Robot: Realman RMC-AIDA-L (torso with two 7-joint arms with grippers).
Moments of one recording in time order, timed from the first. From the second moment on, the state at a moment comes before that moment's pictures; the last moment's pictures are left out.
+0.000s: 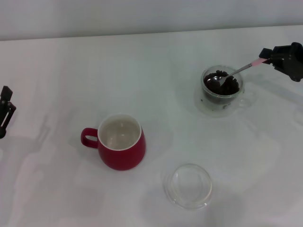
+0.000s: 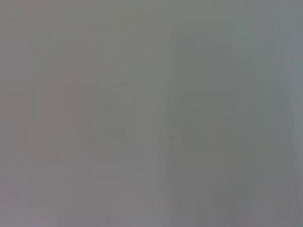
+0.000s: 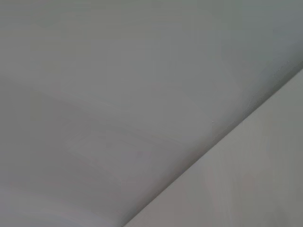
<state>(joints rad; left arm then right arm) -0.25 -2.08 2.83 0.16 -1.16 1.56 -0.13 0.43 1.88 -0.71 -0.46 -1.70 -1.22 2.32</state>
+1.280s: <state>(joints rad) -0.25 -2.08 2.82 0.14 -1.17 1.56 -0.12 0.48 1.77 -0.68 -0.35 -1.70 -1.36 2.45</state>
